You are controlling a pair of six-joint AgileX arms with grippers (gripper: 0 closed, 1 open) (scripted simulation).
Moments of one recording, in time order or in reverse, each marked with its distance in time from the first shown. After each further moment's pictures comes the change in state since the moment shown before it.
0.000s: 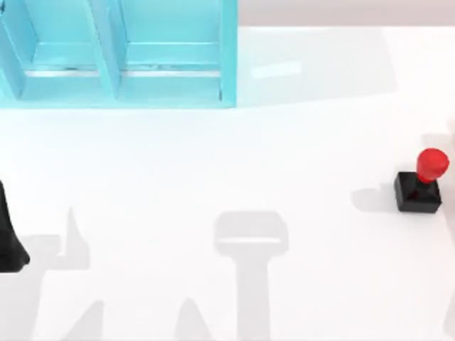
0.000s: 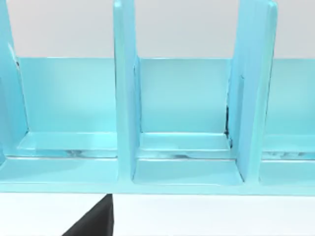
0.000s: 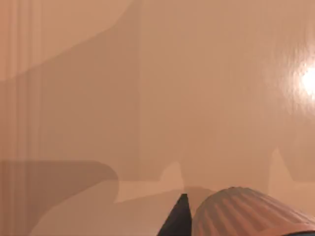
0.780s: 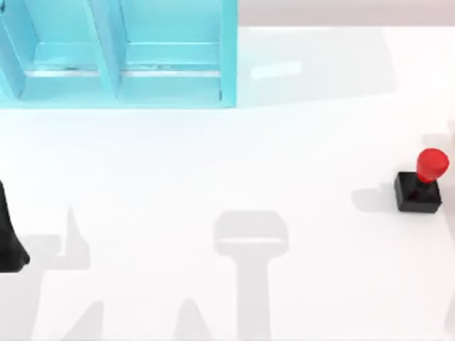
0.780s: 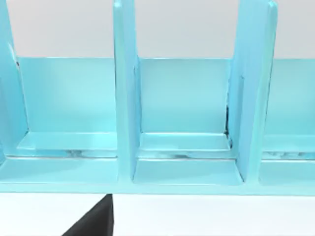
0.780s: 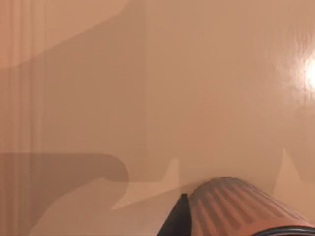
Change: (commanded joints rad) left arm 0.000 0.000 0.000 0.000 0.000 0.000; right arm -0.001 0.003 -0.006 -0.006 0.004 0.000
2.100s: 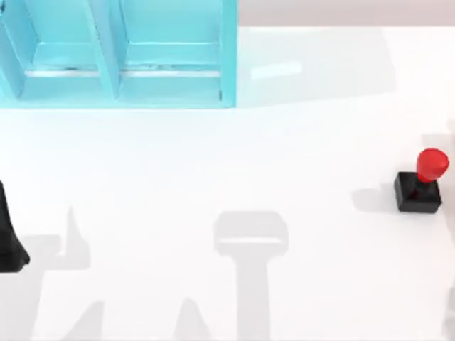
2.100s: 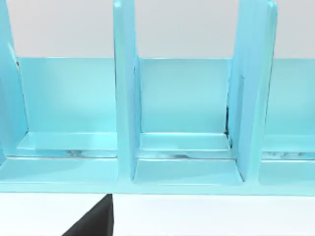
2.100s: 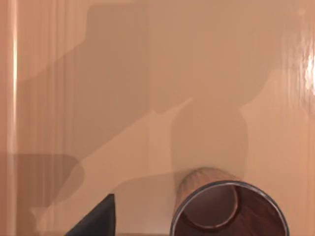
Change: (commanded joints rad) left arm 0.000 0.000 0.000 0.000 0.000 0.000; right arm -0.006 -0.037 0.205 -0.259 -0.009 -0.015
